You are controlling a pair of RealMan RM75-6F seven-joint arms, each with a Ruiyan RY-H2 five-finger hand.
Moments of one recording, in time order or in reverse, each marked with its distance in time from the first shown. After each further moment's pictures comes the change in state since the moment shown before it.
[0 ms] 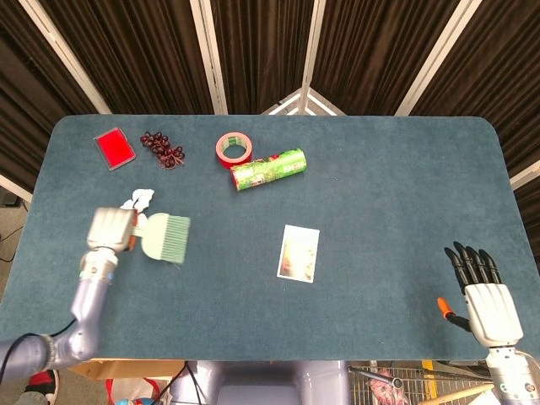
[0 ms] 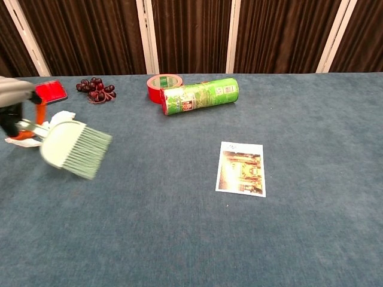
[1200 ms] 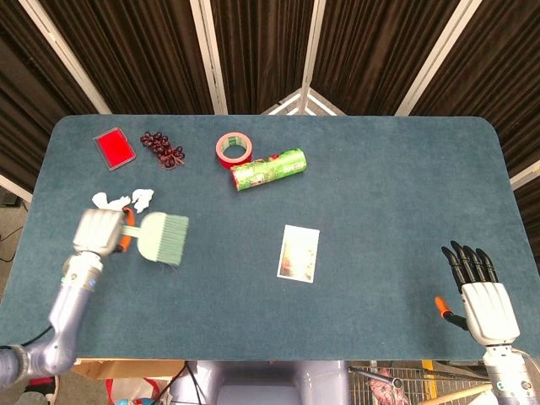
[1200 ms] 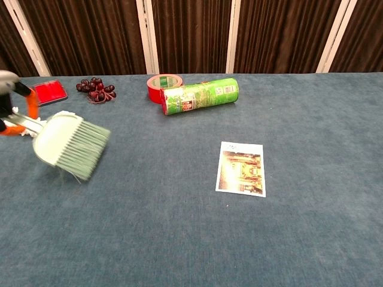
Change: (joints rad) left arm 0.084 0.052 0.010 -0.073 0.227 -0.027 -0.194; right arm 0.005 -0.004 0.003 -0.005 0.003 -0.009 -0.014
